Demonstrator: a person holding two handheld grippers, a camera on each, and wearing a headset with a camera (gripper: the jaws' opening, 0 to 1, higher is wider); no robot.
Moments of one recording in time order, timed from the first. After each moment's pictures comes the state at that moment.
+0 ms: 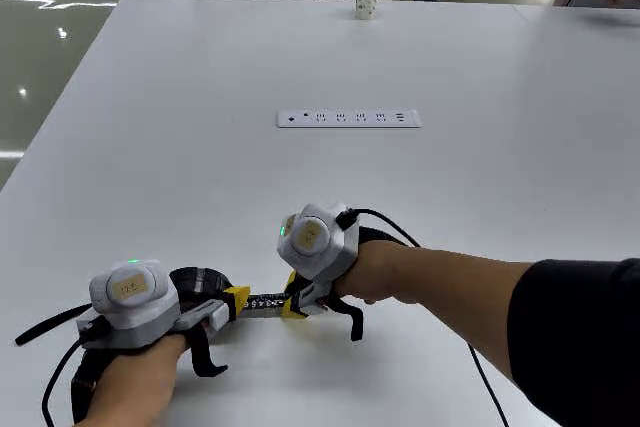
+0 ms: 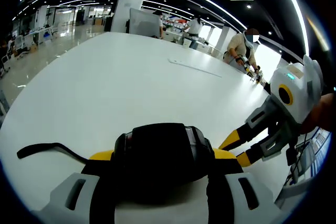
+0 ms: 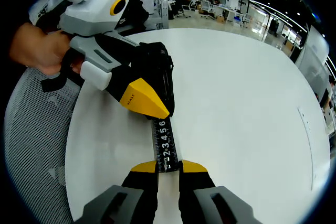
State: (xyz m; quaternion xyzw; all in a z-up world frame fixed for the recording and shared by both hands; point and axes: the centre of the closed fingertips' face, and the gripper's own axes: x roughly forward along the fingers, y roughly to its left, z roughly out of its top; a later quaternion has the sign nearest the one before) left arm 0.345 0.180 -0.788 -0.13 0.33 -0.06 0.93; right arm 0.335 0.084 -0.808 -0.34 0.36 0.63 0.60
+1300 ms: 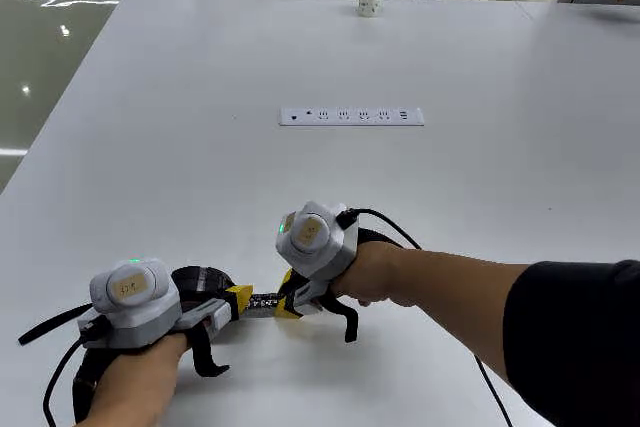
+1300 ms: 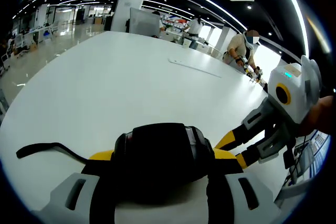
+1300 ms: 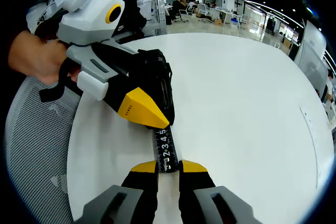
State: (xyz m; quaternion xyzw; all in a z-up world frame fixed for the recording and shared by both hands) left arm 0.345 0.182 -0.788 -0.13 0.33 -0.06 0.93; right arm 0.333 0.096 -0.808 -0.31 0.35 0.64 0.61
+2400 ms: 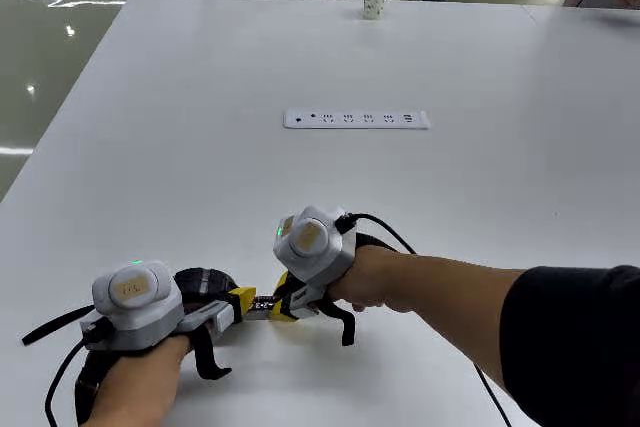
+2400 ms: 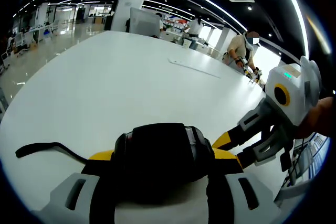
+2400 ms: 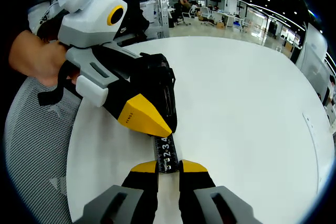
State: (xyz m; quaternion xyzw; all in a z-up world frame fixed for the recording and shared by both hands) left arm 0.346 0.184 -0.788 -0.14 0.33 -0.06 0.93; right arm 0.332 0.108 -0.806 -0.30 0.34 0.65 0.61
